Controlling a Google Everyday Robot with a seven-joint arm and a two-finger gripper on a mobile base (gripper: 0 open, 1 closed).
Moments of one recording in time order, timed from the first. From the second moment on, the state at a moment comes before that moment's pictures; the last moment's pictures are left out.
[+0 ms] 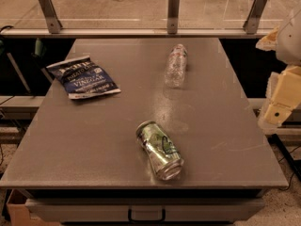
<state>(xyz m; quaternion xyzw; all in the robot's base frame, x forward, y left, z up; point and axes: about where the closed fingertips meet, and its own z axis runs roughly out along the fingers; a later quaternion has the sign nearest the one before) 0.438 -0.217 0.976 -0.60 0.78 -0.03 0.16</state>
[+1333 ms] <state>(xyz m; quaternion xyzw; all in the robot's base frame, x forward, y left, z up) 0.576 -0.210 0.964 -0.52 0.82 0.00 0.22</state>
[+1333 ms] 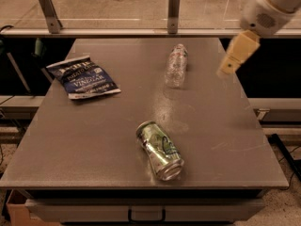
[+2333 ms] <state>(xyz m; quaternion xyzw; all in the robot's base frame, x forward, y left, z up) 0.704 -0.136 0.922 -0.33 0.92 0.06 0.21</state>
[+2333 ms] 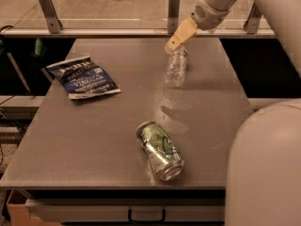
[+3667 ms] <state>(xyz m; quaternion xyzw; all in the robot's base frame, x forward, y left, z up) 0.763 -0.105 0.833 -0.12 0.98 0.07 0.12</state>
